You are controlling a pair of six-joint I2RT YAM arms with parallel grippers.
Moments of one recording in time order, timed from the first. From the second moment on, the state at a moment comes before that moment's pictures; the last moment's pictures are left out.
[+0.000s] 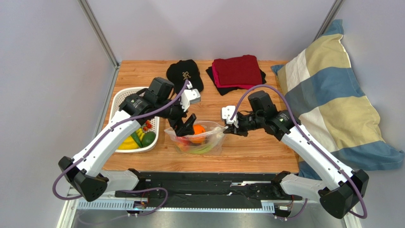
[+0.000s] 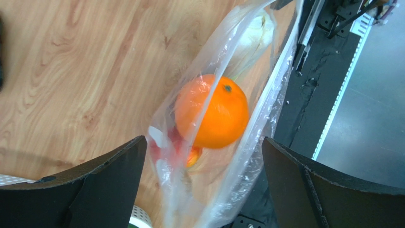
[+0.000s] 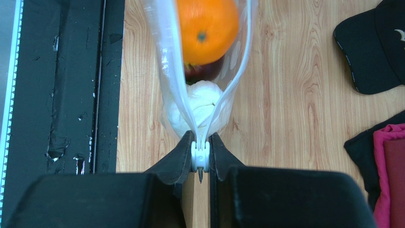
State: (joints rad) left arm -0.63 1.26 1.38 -0.98 0.50 0.29; right arm 0.62 1.11 1.09 -0.74 -0.68 -0.77
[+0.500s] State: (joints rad) left arm -0.02 1.17 1.35 -0.99 0.52 0.29; right arm 0.62 1.11 1.09 -0.74 -0.68 -0.77
